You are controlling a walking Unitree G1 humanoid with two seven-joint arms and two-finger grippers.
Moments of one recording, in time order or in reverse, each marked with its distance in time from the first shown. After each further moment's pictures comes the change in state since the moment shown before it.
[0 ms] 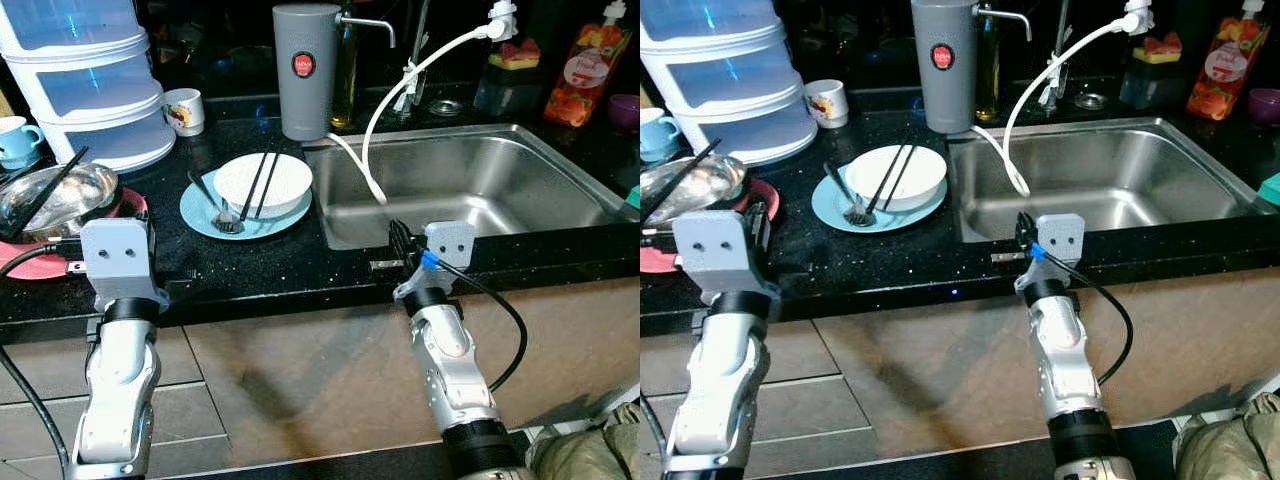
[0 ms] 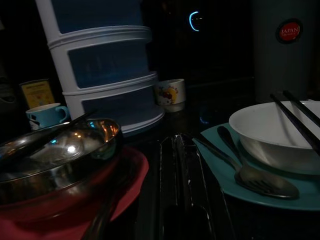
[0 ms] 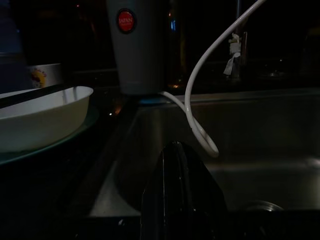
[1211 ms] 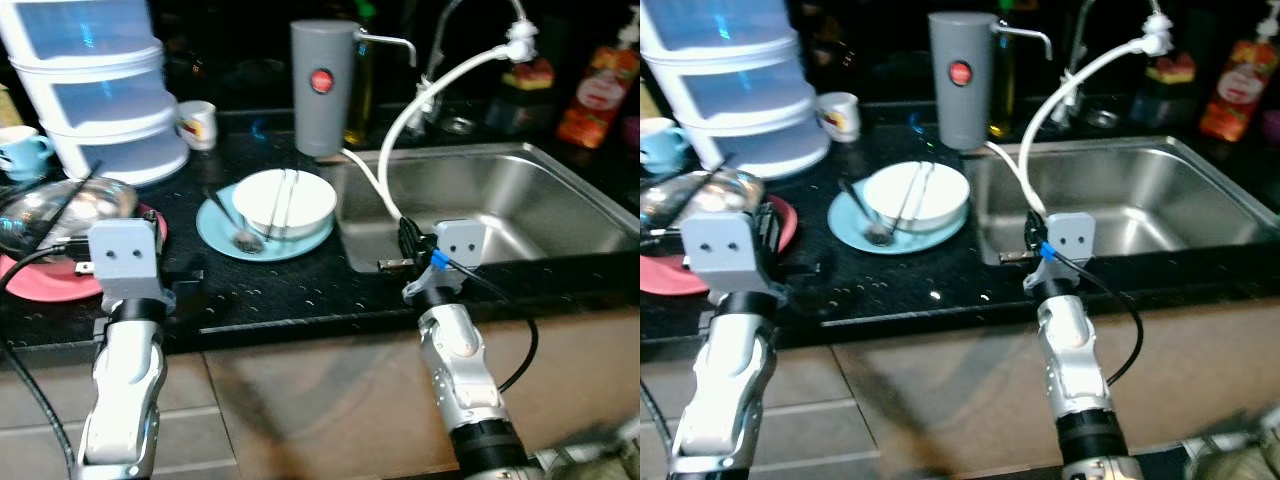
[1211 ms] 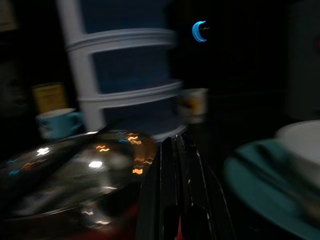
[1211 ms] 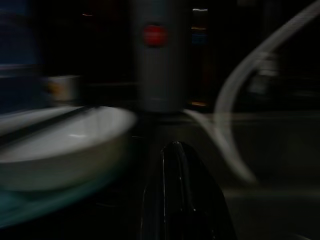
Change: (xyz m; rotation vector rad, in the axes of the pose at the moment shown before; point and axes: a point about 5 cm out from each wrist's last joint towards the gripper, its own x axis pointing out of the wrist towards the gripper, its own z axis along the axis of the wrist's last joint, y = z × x) left arm -0.001 -0.001 0.001 -0.003 -0.001 0.003; right arm 0.001 0.008 0.000 0.012 -0.003 0.027
